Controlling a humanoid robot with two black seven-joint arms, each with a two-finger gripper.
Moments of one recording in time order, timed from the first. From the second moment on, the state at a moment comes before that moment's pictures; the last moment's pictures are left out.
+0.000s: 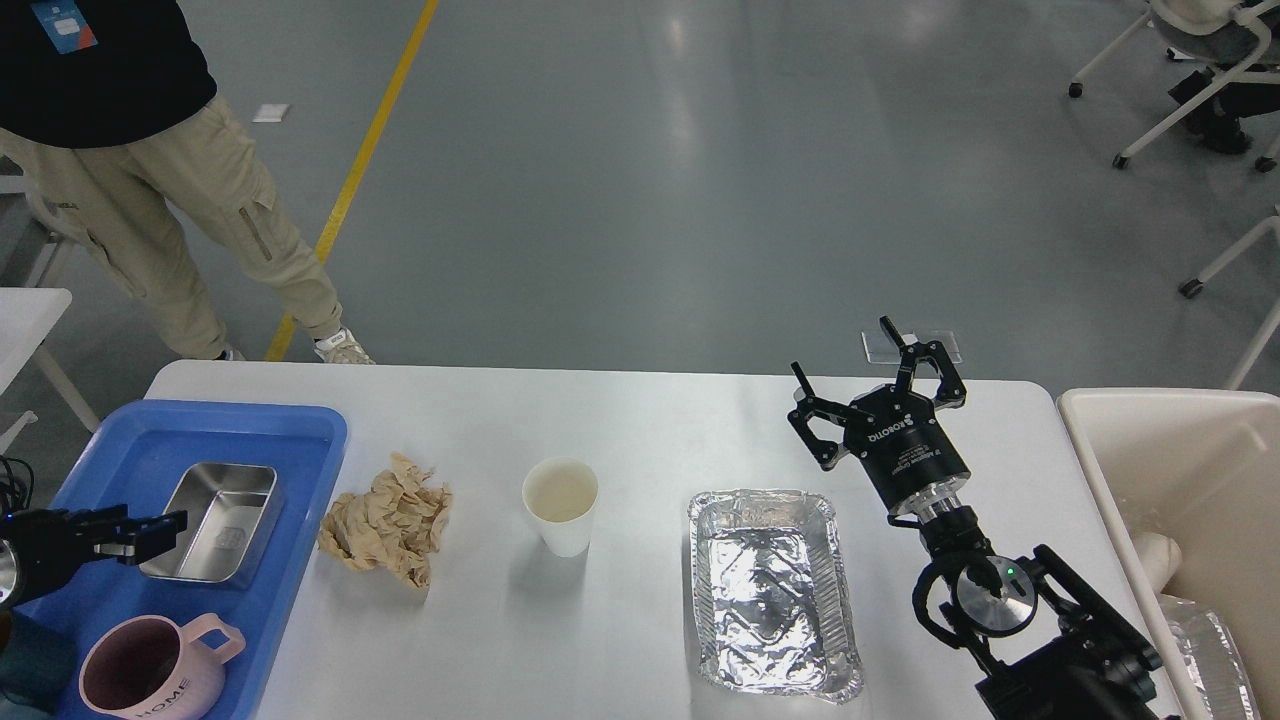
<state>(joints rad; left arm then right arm) -0.67 0.75 0.07 -0.59 1.31 0.04 -0.48 0.29 -0.05 1.22 0.99 0.03 0.55 0.09</state>
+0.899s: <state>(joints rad) -0.58 0.72 -0.51 -0.80 0.64 0.04 -0.37 0.29 -0.05 1.20 0.98 0.03 0.54 0.09</state>
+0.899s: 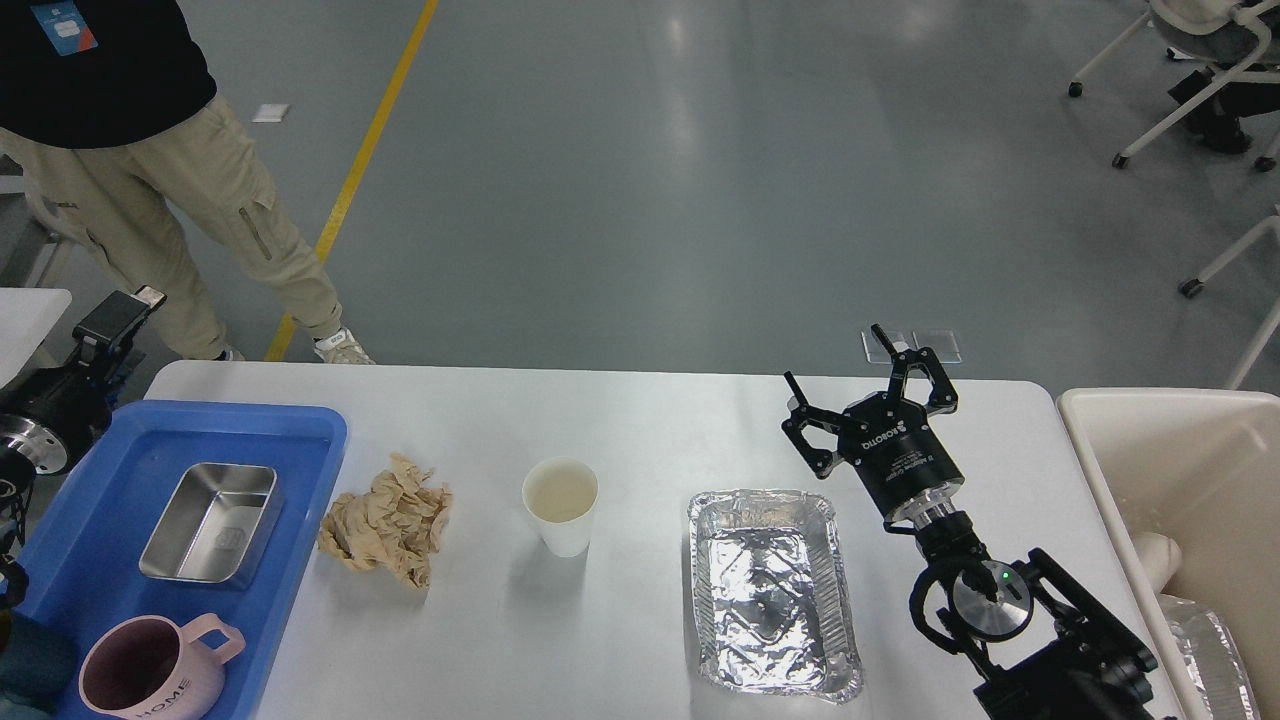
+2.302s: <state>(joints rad) -0.22 0.61 -1.03 -1.09 0.52 -0.19 -0.42 0.29 -0.08 1.20 0.96 0.03 0.50 0.09</state>
